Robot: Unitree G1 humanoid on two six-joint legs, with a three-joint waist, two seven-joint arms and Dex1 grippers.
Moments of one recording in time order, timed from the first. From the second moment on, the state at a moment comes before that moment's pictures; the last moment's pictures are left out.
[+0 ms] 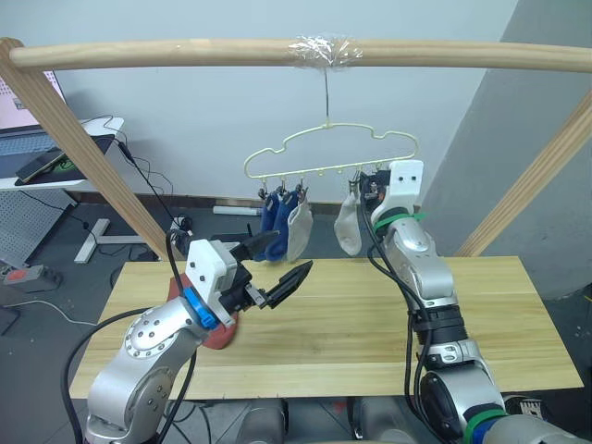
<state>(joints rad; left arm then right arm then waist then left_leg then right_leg) 0.03 0.43 0.07 -0.66 -0.60 0.49 -0.58 -0.62 -0.01 -0.02 0.18 0.09 0.27 0.00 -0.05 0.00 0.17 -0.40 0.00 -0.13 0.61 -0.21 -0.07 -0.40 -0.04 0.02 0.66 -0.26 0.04</state>
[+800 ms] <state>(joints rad) 0.04 0.43 0.06 -0.66 -0.61 0.49 -0.57 -0.64 0.00 -0.04 0.20 0.10 0.26 0.01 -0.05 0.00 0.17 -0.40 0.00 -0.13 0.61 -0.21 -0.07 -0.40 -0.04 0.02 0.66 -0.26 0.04</state>
